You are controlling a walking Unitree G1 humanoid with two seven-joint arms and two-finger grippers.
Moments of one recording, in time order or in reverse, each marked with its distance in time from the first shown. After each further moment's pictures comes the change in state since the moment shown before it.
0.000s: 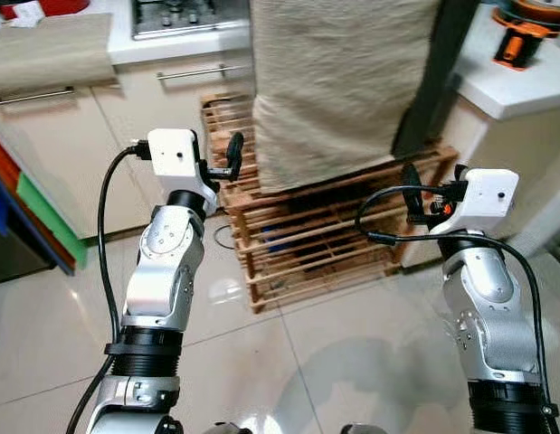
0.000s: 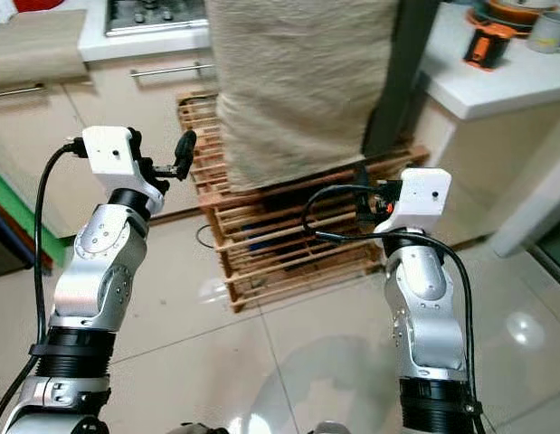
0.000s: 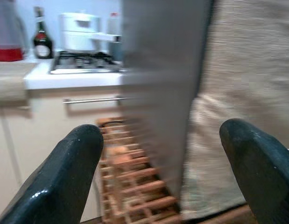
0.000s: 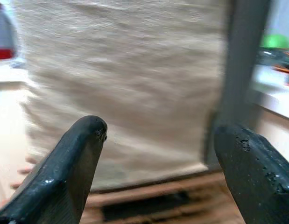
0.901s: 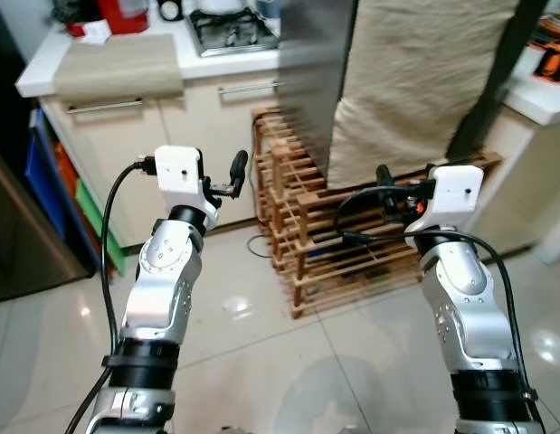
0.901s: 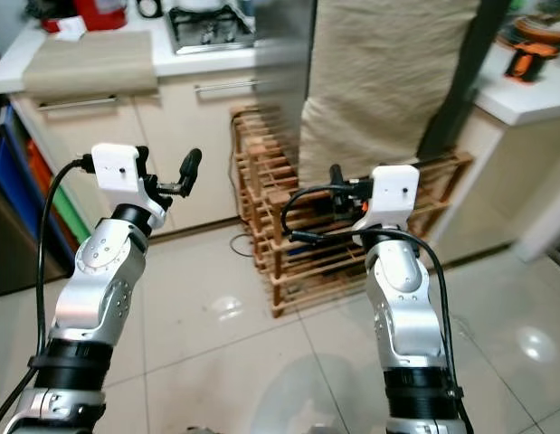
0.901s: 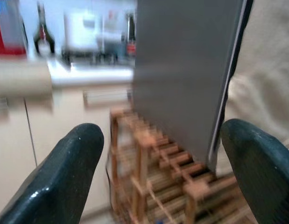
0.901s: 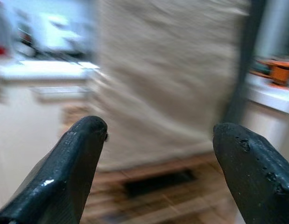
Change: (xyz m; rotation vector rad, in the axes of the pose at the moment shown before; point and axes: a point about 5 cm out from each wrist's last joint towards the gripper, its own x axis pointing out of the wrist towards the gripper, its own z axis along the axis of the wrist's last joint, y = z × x) left arm -0.021 0.018 -0.041 -0.025 0.127 -0.021; right arm -0.010 -0.008 -0.026 -0.040 0.070 -0.052
